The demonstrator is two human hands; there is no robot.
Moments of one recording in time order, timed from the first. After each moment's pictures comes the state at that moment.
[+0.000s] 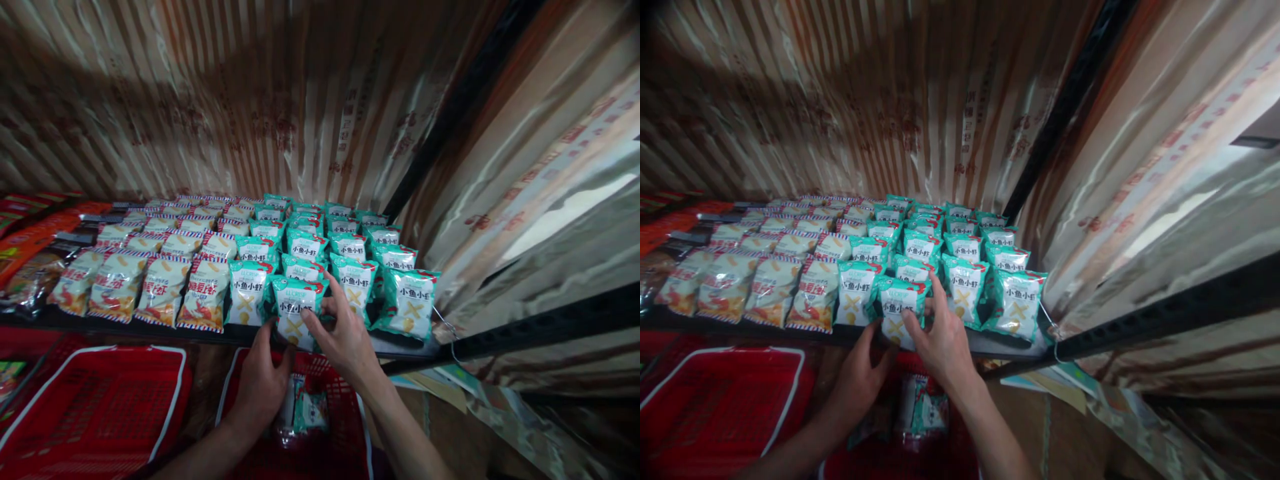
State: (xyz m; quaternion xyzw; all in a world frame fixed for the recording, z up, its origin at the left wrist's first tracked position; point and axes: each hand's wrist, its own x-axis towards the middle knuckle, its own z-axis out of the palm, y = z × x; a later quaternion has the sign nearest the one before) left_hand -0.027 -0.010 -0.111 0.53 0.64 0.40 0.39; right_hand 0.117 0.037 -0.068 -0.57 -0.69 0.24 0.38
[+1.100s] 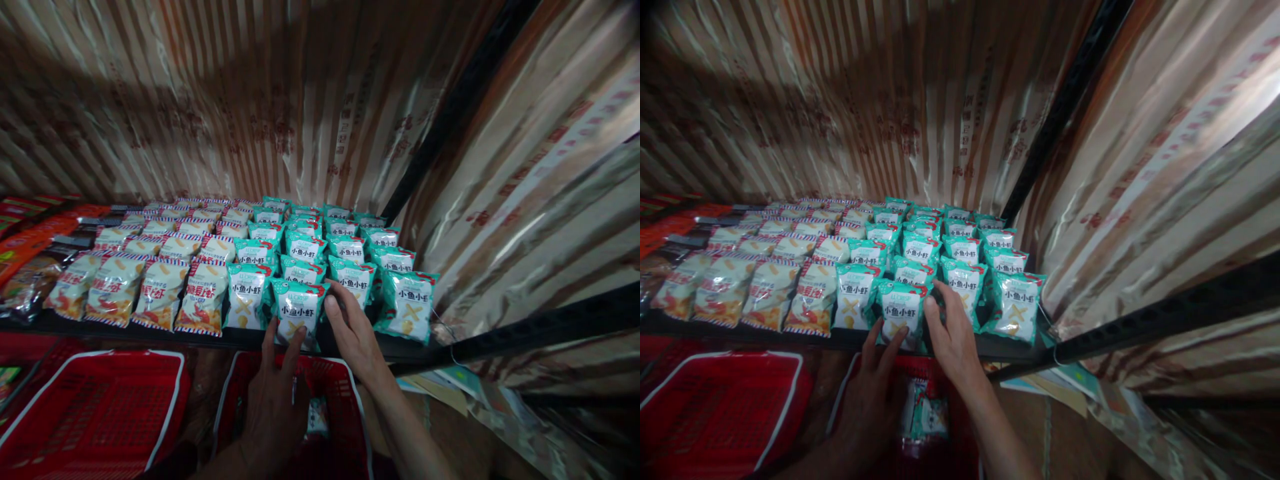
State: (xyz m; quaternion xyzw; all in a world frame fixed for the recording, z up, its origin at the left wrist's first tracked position) left_hand -0.012 -0.033 -0.114 0.68 0.64 0.26 0.25; right_hand 0.131 0.044 -0.071 -0.58 -0.63 0.27 0.44
